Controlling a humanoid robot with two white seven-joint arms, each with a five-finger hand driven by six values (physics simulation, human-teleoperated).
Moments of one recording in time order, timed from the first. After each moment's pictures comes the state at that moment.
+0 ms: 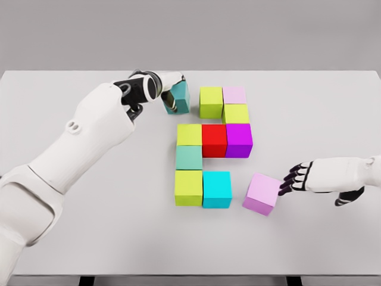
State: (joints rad) left arm -0.98 0.12 -0.87 -1.09 -0.48 0.61 -0.61; right arm -0.65 -1.22 0.94 -1.76 0.22 -0.61 0.61
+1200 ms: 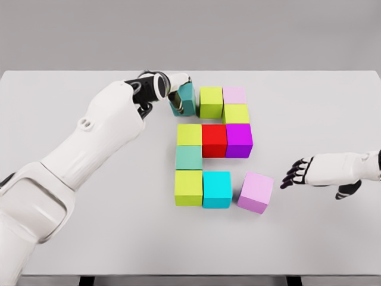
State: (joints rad) left arm -1.00 0.06 -0.87 -1.01 -0.49 0.61 -0.61; right arm -0.67 -1.16 0.96 -1.66 0.29 -0.61 0.61
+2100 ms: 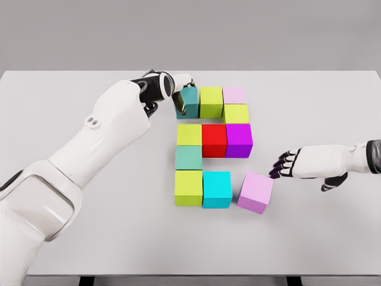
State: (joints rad) left arm -1.01 0.03 -0.87 -0.95 -0.50 0.61 -0.61; right arm -0.72 -1.11 0.96 -1.66 0.28 -0.61 0.61
